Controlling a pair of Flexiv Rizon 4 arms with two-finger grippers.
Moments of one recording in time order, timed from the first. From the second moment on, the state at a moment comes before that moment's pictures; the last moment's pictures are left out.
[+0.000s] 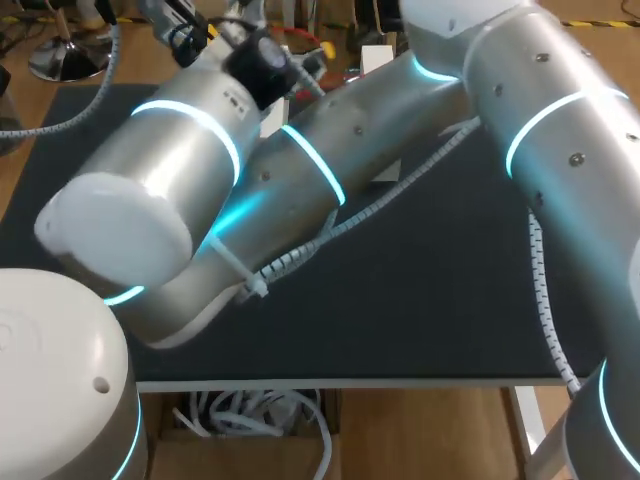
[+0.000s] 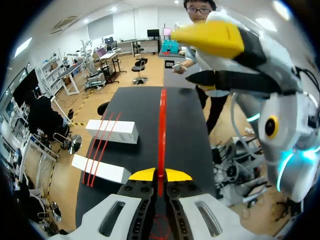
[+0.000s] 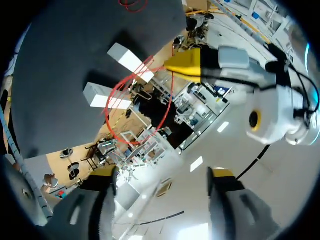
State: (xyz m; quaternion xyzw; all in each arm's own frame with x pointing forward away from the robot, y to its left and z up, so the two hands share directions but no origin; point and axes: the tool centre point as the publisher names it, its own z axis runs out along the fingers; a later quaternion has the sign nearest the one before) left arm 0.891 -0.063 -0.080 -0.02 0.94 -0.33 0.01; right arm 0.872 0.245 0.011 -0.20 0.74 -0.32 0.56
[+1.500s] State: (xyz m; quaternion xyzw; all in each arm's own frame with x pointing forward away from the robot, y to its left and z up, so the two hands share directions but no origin) left arm 0.838 0.106 -0.161 -0.19 0.97 -0.11 -0.14; right arm 0.895 0.165 0.045 -0.17 0.75 -0.33 0.55
